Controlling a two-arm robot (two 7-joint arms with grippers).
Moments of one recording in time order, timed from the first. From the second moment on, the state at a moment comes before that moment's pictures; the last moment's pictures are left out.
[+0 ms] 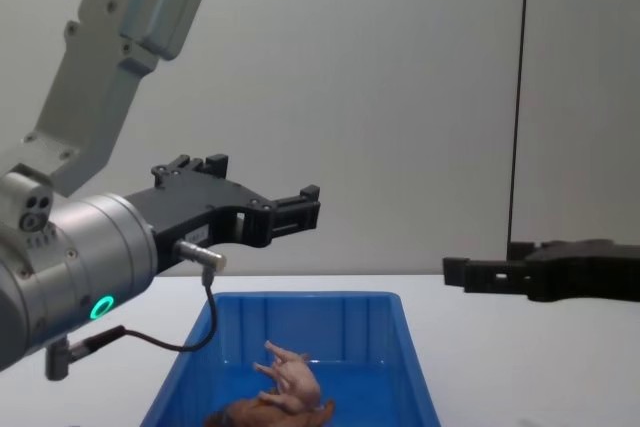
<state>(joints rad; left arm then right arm) -0.23 0.39 0.45 -1.63 -0.20 0.01 -0.01 0.22 0.34 -0.26 -1.56 0.36 0.30 0.49</state>
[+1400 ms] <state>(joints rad) 0.11 0.68 0.38 -1.79 -0.33 0.01 0.18 0.18 0.38 -0.23 -1.60 0.38 0.27 0.50</state>
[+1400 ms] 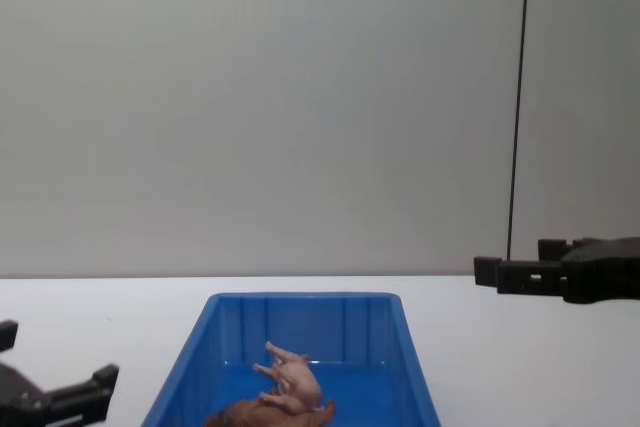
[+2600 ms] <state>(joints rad) 0.05 0.63 0.37 -1.55 -0.33 -0.08 -0.10 0.18 0.38 -0.23 -1.60 0.38 0.27 0.50</state>
